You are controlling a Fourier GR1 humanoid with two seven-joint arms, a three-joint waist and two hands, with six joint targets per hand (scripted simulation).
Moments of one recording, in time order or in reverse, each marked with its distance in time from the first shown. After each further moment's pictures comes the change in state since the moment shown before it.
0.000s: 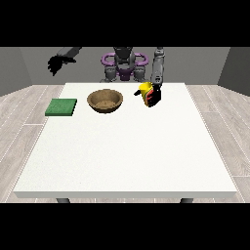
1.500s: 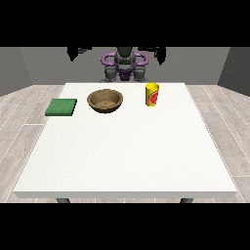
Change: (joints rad) left arm 0.453 -0.032 -0.258 -0.894 0.087 -0.219 0.604; right arm 0.176 0.173 0.196 -0.351 0.083 -0.287 0.291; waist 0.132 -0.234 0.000
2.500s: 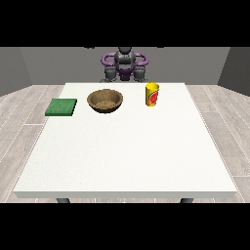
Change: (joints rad) left arm 0.002 0.077 0.101 -0.026 0.137 -0.086 0.362; right arm -0.045 0.029 0.122 0.055 0.125 -0.153 0.242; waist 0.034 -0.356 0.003
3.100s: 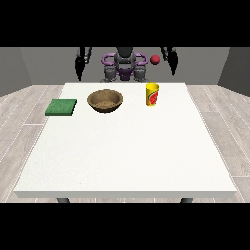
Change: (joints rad) left arm -0.123 0.053 0.030 0.186 -0.130 0.018 -0.212; right arm -0.113 -0.033 -0.005 0.199 0.139 -0.027 -0.214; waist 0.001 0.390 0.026
